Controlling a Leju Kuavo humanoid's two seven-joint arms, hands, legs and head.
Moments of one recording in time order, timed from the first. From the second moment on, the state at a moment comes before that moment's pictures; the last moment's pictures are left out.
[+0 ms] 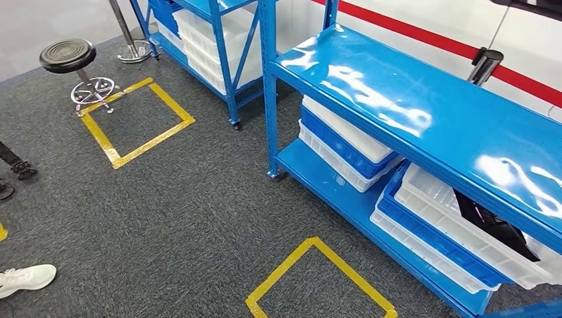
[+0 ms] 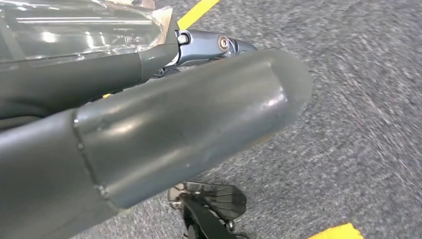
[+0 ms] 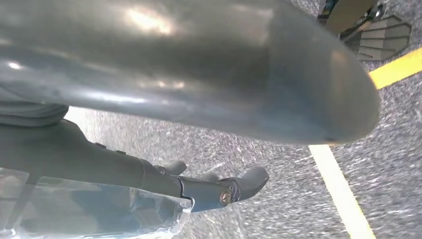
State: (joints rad) left arm -0.10 -0.11 0.91 -0.22 -0.88 0.15 -0.42; right arm -0.05 0.07 -0.25 -0.18 0.52 -0.16 0.12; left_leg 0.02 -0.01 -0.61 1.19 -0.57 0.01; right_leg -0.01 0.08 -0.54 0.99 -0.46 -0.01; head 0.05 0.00
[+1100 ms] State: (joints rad) left arm -0.09 -0.10 0.91 -0.22 -0.89 0.14 -0.41; right arm -0.06 0.07 -0.26 -0.18 0.54 -0.16 0.13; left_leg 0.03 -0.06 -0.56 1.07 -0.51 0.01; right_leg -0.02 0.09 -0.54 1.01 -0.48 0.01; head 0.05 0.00
